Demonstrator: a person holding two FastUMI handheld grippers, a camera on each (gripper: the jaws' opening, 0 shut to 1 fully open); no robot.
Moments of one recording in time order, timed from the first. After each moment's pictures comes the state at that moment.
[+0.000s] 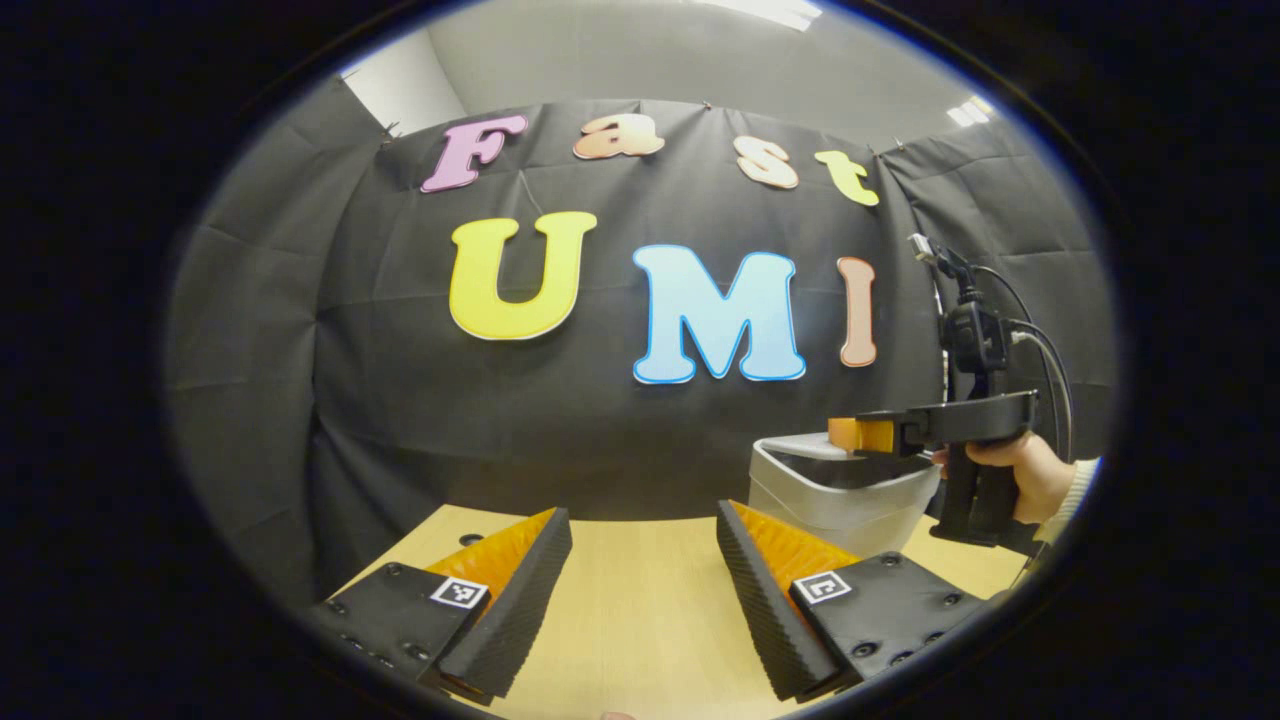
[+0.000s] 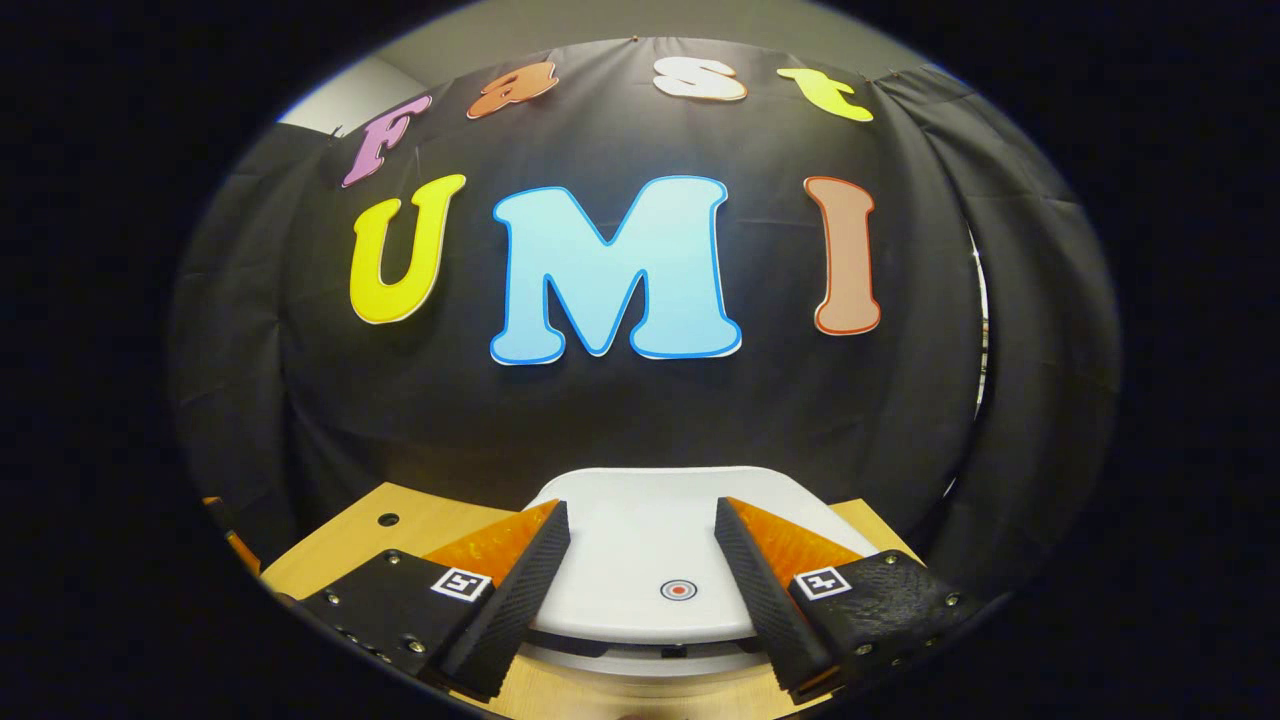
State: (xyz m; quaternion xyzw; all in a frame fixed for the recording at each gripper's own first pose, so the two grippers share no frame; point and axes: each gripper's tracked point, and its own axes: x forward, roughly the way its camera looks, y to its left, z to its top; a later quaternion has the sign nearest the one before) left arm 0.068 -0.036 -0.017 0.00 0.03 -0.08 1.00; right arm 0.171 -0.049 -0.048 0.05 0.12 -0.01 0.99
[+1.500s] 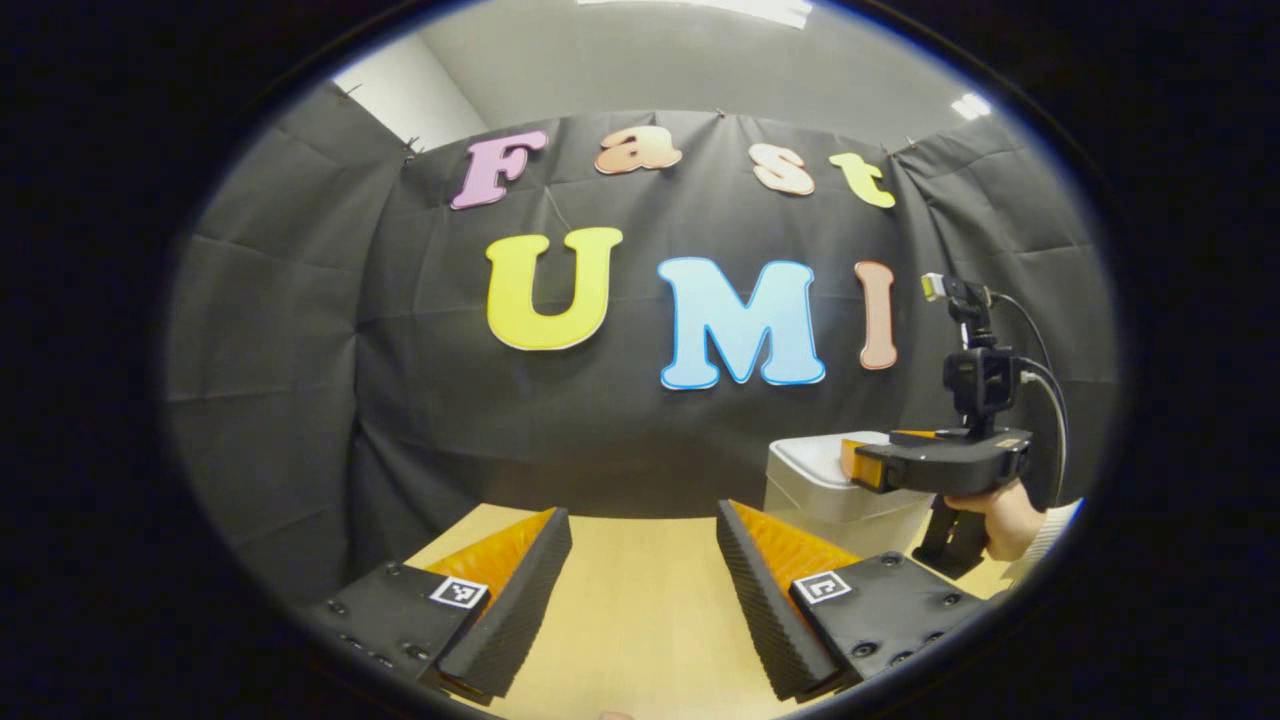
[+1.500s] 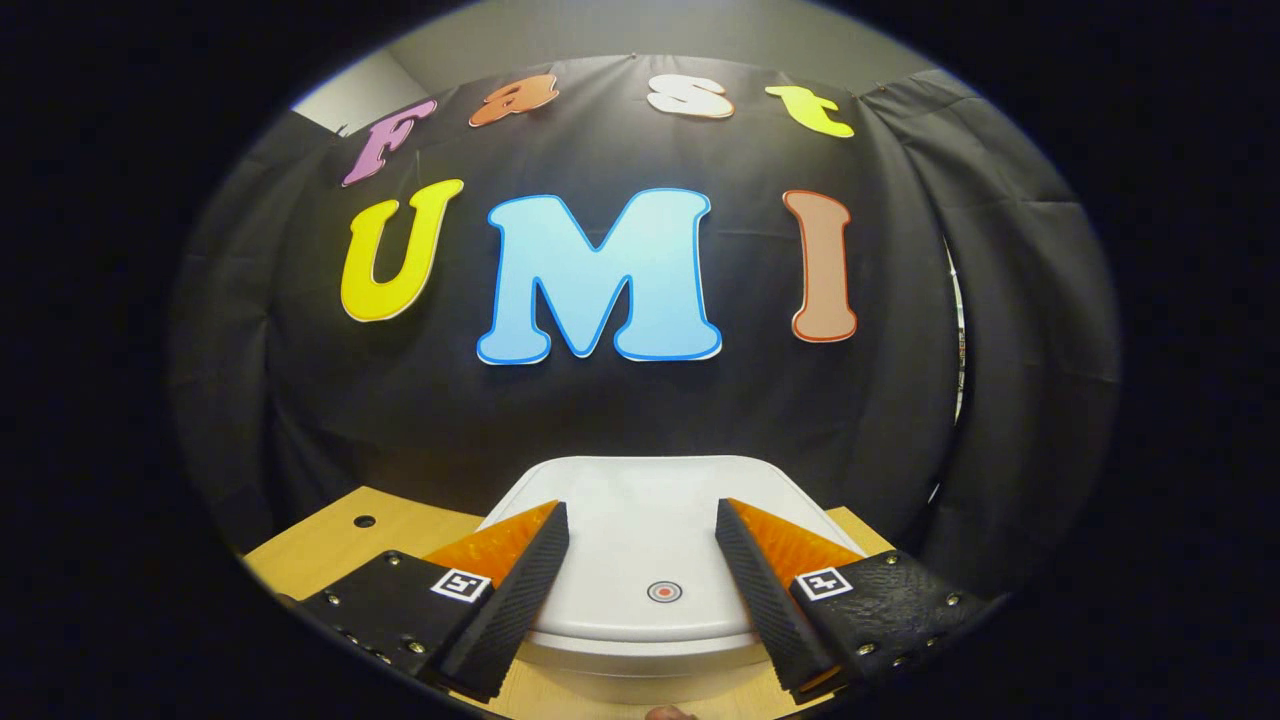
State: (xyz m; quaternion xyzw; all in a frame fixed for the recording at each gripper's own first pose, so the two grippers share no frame) left arm 0.017 -0.025 -0.004 0.01 0.02 -0.02 1.00; right arm 0.146 -0.052 -0.061 0.04 0.09 -0.04 0.99
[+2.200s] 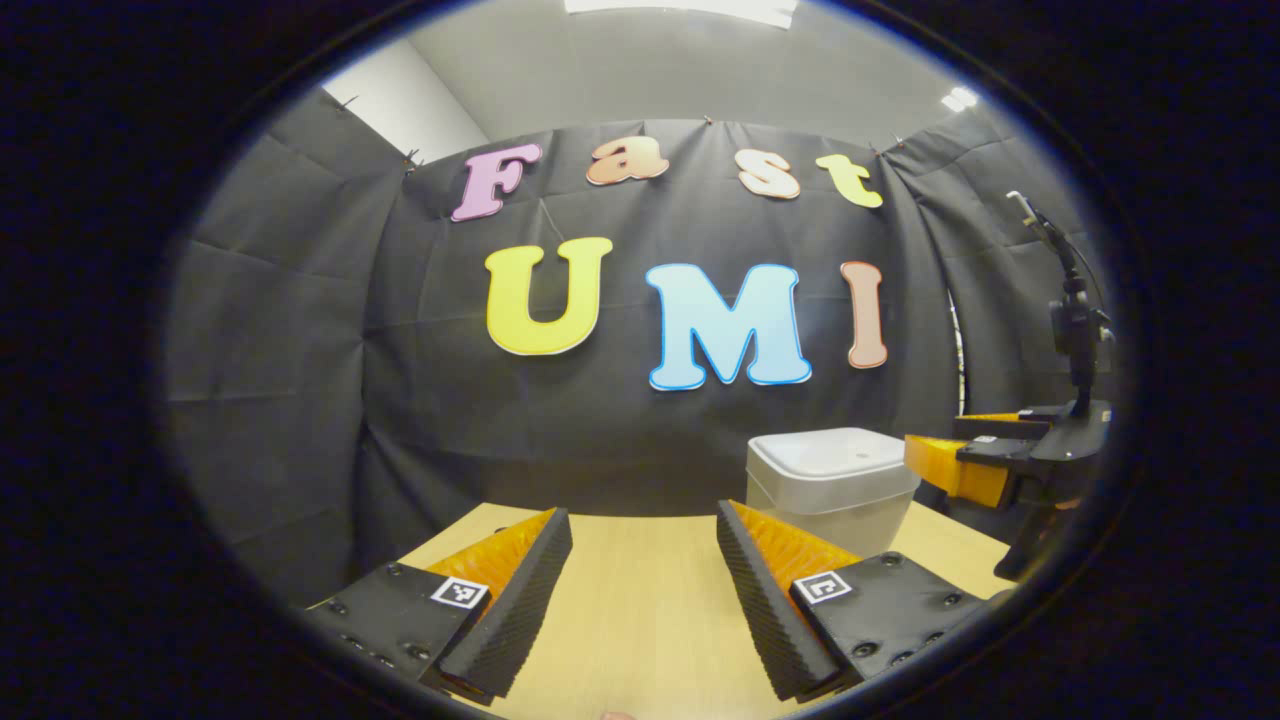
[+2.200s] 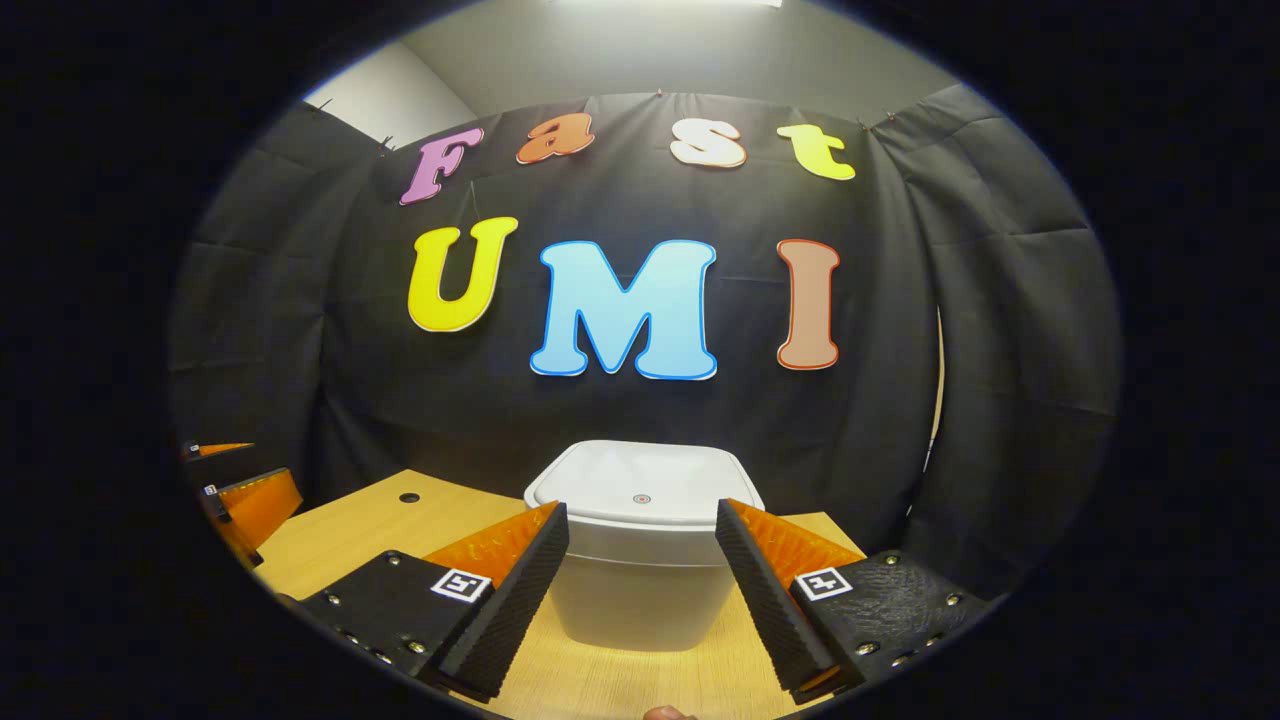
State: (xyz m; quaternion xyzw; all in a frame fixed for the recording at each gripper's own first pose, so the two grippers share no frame) left arm -0.013 -0.068 -0.009 0.02 0.01 -0.04 1.00; right arm 0.004 -0.061 -0.032 0.02 0.07 0.00 1.00
